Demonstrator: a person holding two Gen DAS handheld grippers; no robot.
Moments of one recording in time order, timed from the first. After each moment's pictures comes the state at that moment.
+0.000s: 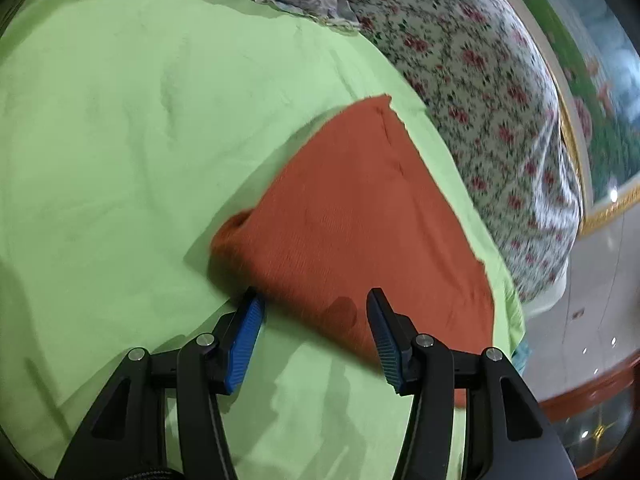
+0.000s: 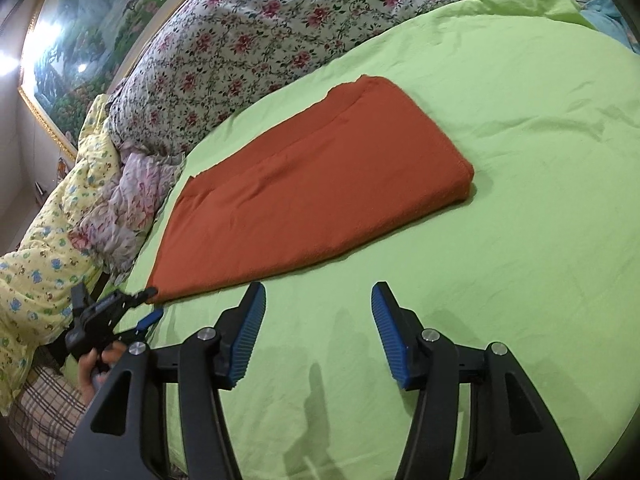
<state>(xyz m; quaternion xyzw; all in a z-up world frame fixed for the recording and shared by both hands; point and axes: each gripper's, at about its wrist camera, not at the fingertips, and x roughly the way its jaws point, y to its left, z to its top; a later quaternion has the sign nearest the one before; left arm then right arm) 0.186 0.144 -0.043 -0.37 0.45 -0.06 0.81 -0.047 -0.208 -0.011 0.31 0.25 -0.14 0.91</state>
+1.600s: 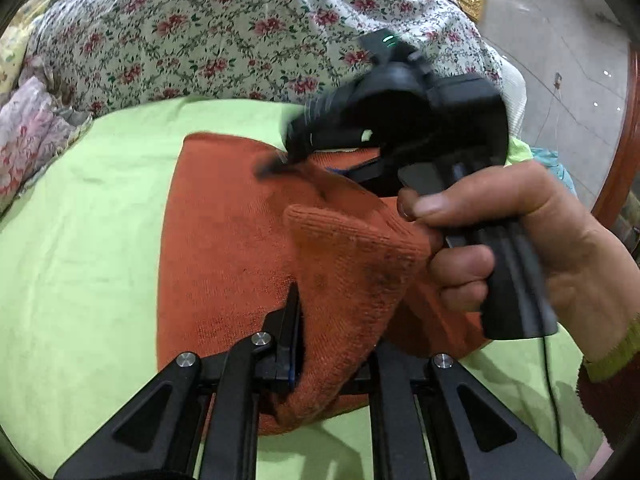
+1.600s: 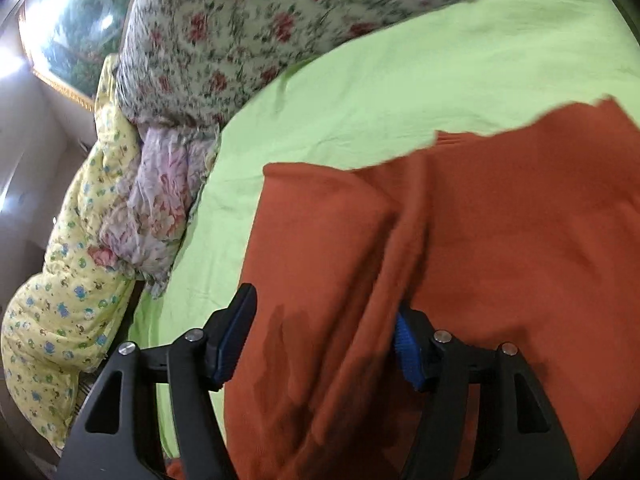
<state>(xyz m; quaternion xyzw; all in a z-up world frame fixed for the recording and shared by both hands) 0.196 -0.110 0.006 0.02 0.38 -0.22 0.90 0.245 -0.300 0.016 0.32 0.36 0.06 0.87</state>
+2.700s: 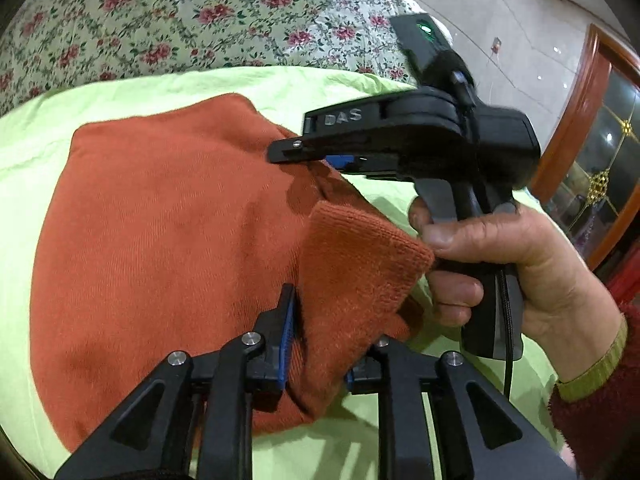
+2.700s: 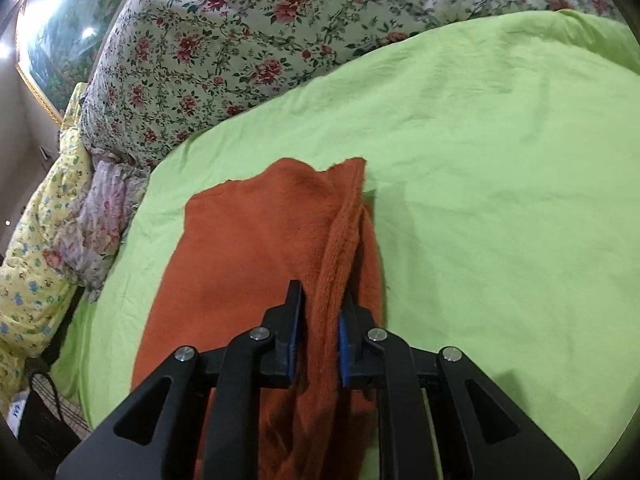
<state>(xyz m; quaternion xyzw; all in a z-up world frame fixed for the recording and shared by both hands) 0.190 -0.249 -0.012 0.01 0.43 -0.35 0.83 0.113 -0.426 0.016 0.26 0.31 -0.07 0.91</state>
